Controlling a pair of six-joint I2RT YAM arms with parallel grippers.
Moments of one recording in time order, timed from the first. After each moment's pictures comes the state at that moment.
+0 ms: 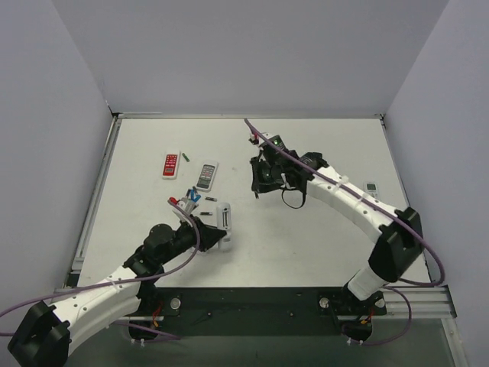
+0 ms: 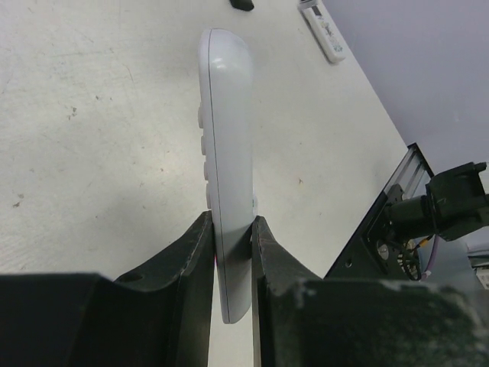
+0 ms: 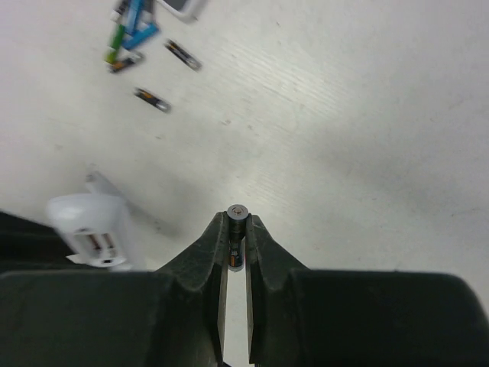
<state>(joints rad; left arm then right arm) -0.70 0.70 0.12 0.40 0.19 -0.66 0.71 1.65 1.39 -0.69 -0.02 0.32</state>
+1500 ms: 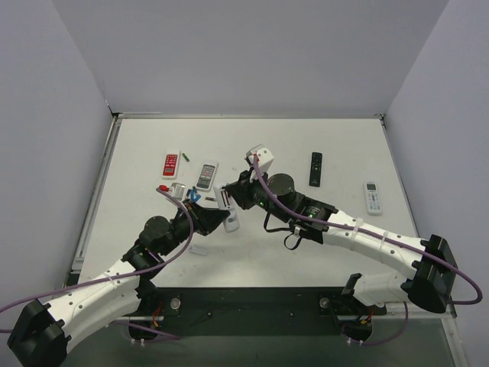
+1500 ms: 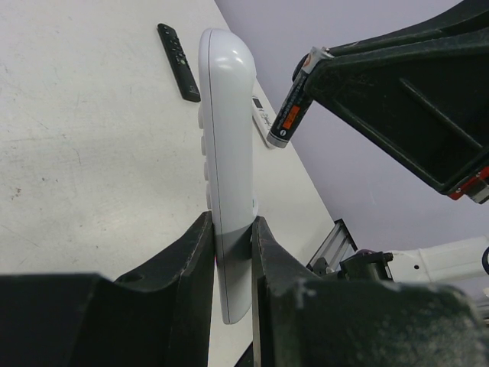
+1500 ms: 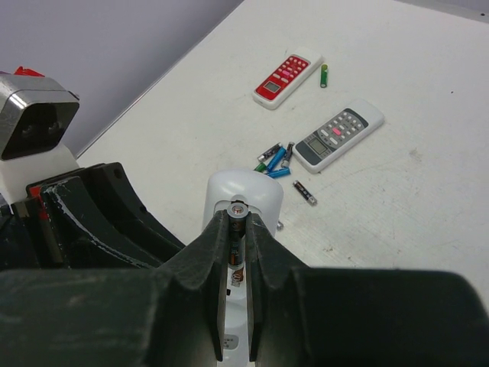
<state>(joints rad) -0.72 0.73 0.26 0.47 0.07 -0.86 0.99 1.28 0.96 0.12 0.16 0.31</state>
